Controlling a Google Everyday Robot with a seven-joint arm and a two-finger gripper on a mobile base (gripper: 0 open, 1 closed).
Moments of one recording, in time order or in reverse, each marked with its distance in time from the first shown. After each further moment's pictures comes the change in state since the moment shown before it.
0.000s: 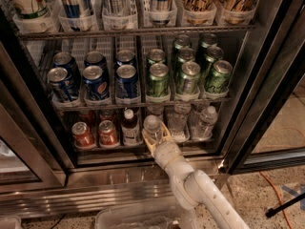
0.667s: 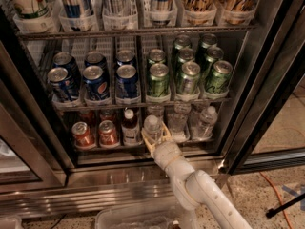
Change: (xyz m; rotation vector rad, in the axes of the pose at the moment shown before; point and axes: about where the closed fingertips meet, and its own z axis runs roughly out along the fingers) arm -0.013 0.005 -0.006 -0.026 -0.025 -0.010
